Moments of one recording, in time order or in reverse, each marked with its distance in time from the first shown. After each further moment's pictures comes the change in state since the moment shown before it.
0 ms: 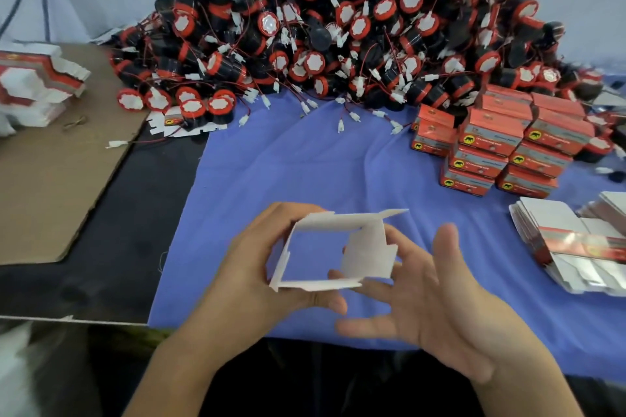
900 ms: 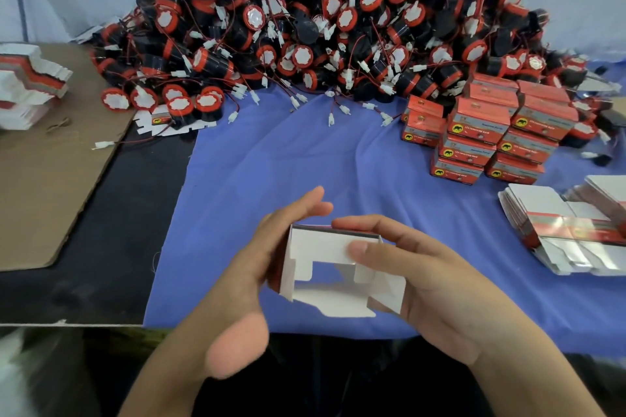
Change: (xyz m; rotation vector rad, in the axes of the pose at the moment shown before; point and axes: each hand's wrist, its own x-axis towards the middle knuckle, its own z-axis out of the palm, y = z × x) left_hand -0.005 0.015 0.006 -0.348 -0.214 -0.256; right_hand 0.005 -0.013 0.026 -0.159 0.259 -0.003
